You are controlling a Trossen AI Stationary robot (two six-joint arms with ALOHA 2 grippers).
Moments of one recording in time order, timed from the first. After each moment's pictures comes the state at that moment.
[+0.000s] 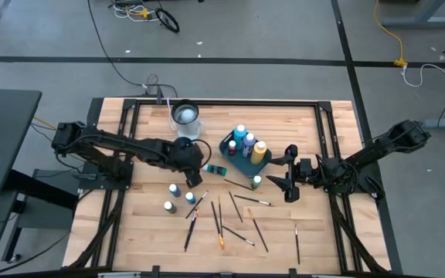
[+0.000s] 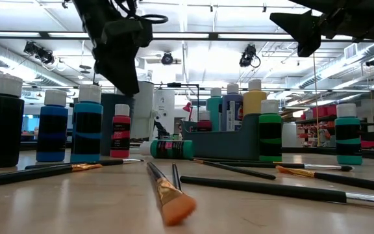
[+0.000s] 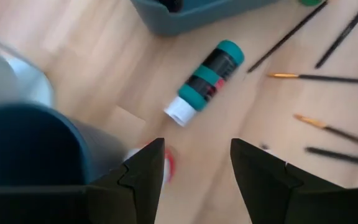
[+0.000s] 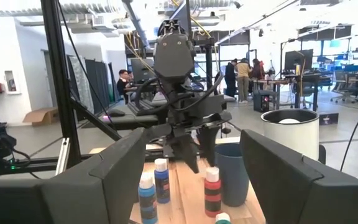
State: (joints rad) left arm -0.09 1.46 1.04 -0.68 -0.27 -0.55; right arm 0.37 1.12 0.18 1.22 0.45 -0.06
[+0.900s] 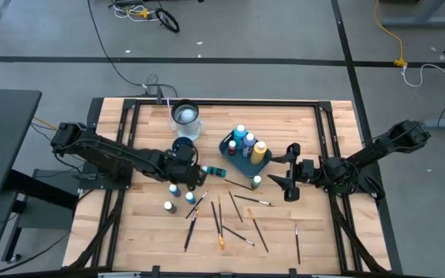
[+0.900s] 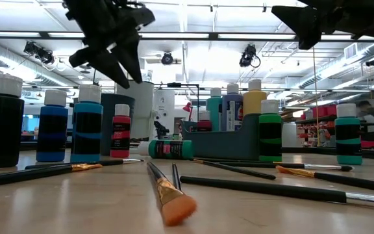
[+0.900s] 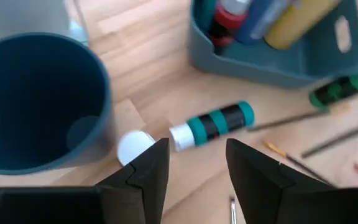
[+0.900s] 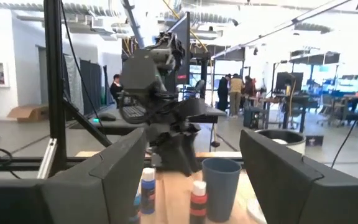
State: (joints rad) left arm -0.24 1.46 1.04 -0.68 -0.57 -1.12; right arm 0.37 1.12 0.18 1.27 0.45 -0.20
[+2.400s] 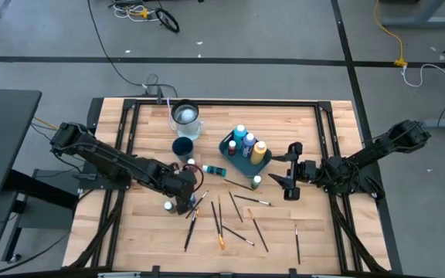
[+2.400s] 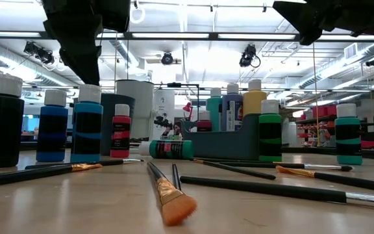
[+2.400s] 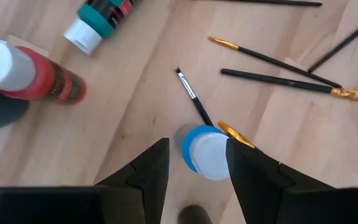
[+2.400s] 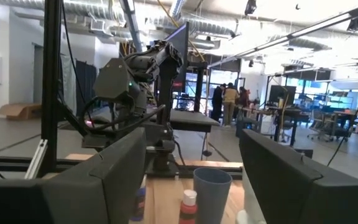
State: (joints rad) left arm -0.36 1.46 1.04 -0.74 -0.19 -0.74; right arm 0.37 1.12 0.18 1.31 0.45 -0.27
